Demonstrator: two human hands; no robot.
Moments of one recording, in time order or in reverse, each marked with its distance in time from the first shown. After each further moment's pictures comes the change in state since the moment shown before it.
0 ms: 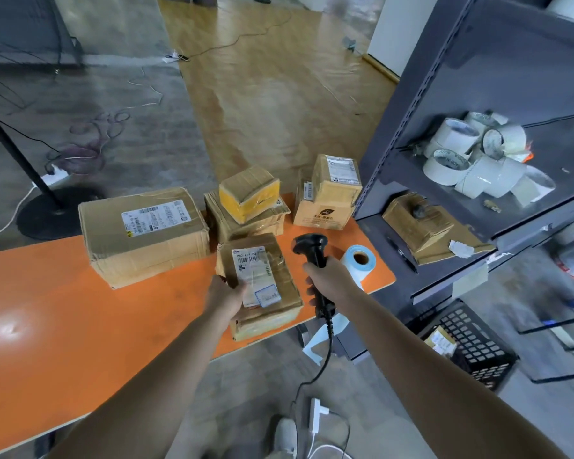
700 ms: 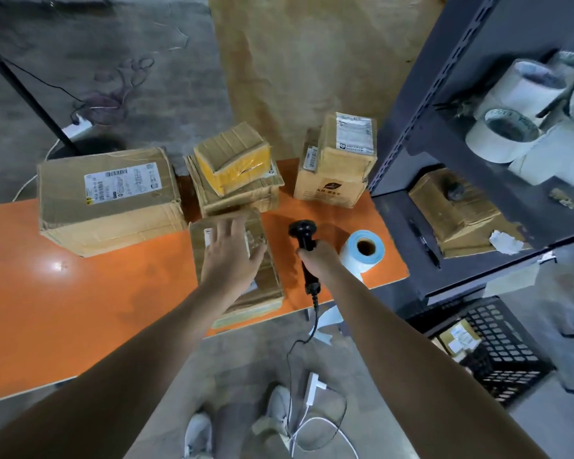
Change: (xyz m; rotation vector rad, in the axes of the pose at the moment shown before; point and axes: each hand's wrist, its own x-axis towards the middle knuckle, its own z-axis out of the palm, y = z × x) left_hand 0.003 0.049 0.068 0.638 0.237 0.561; right_hand 0.144 0.054 -0.021 -0.312 -0.080 0.032
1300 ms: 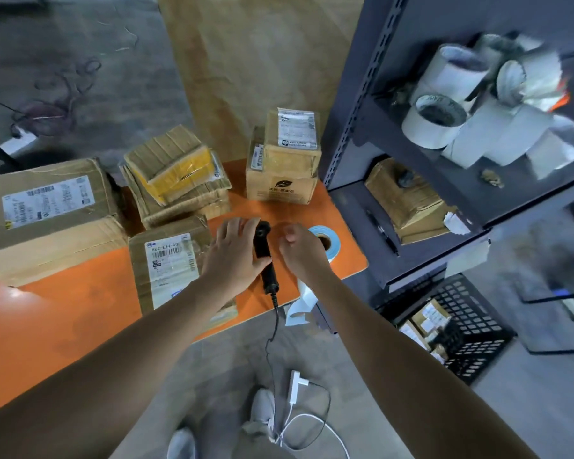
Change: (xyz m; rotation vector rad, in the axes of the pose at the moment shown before) left_hand 0.021 0.066 0.047 0.198 -0.219 0.210; right_hand -0.012 0.020 -0.053 -0.036 0.186 -0.226
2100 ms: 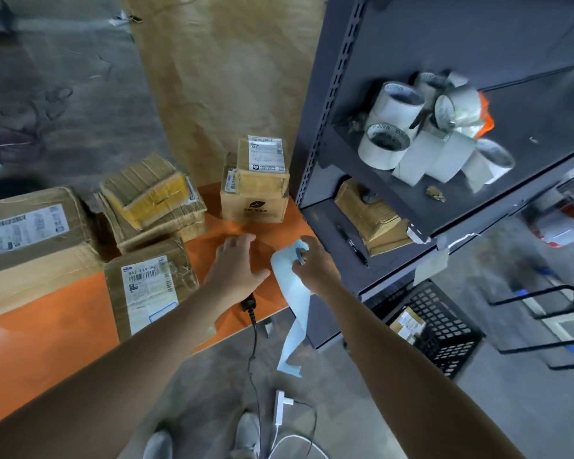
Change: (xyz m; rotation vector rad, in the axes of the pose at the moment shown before) left_hand 0.001 0.042 -0.020 -0.282 -0.134 -0.045; right_hand -0.015 0.029 -0.060 -0.163 0.072 0.036
